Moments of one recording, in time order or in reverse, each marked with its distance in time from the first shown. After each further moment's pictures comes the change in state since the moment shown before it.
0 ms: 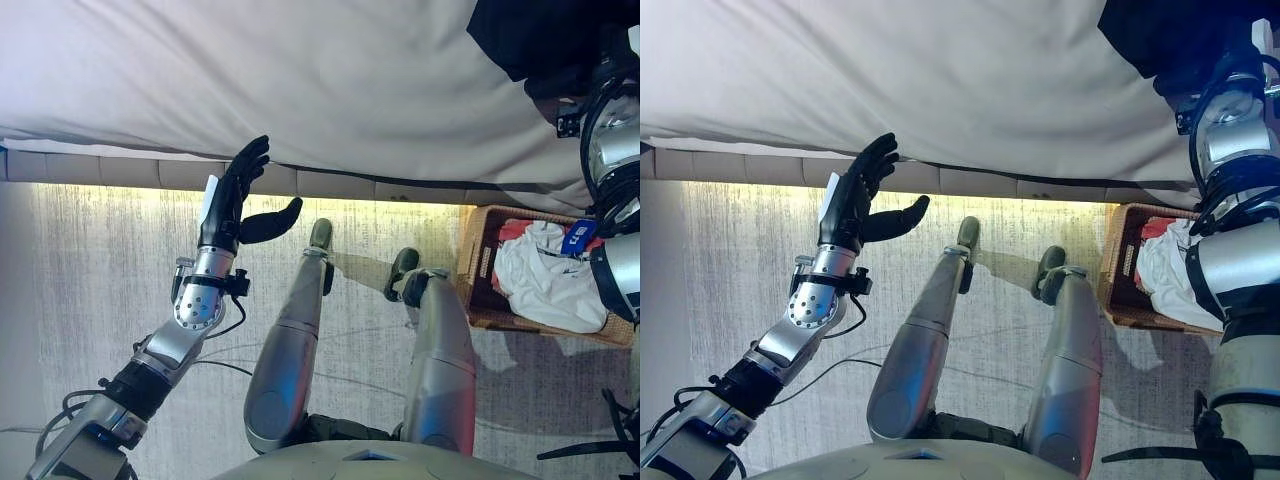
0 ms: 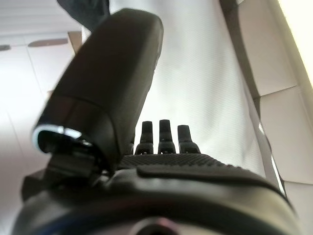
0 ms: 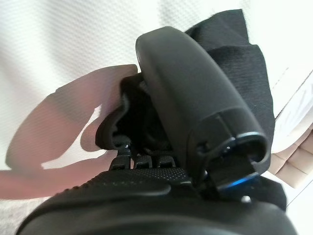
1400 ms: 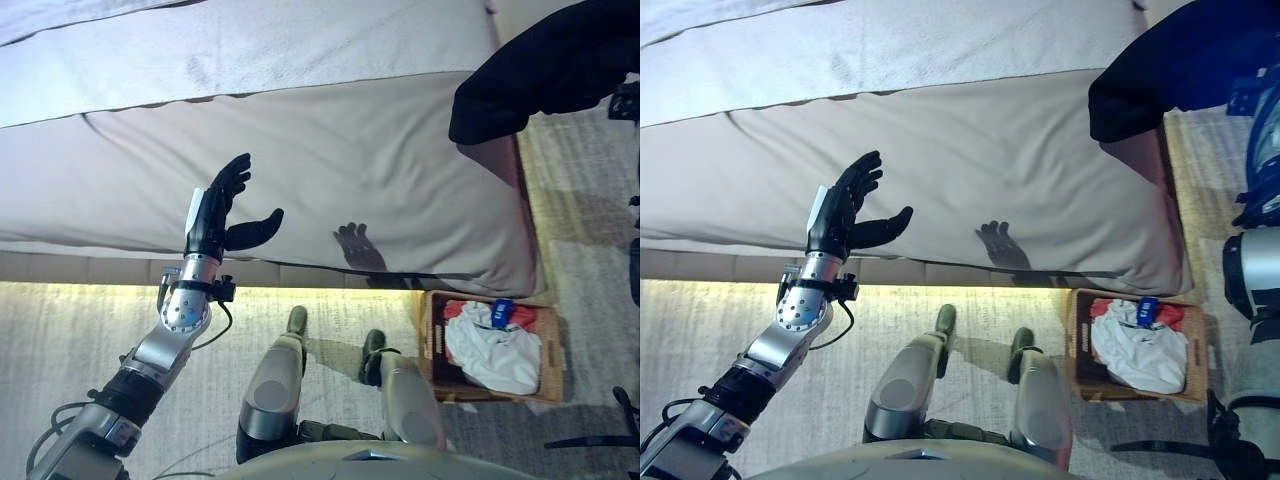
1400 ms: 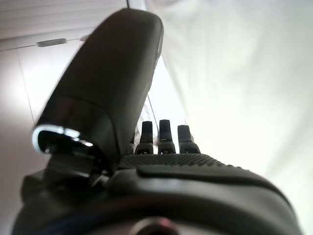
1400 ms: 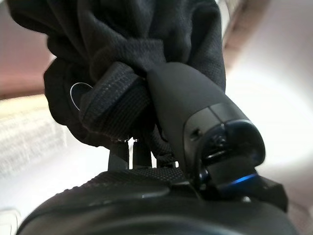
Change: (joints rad) left arm 0.044 -0.023 0.054 0.098 0.001 0.095 -0.043; right arm 0.027 -0.117 -0.202 -0.006 0.069 -0.021 0.130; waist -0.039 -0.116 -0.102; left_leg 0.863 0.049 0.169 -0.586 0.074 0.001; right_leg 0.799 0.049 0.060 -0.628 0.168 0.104
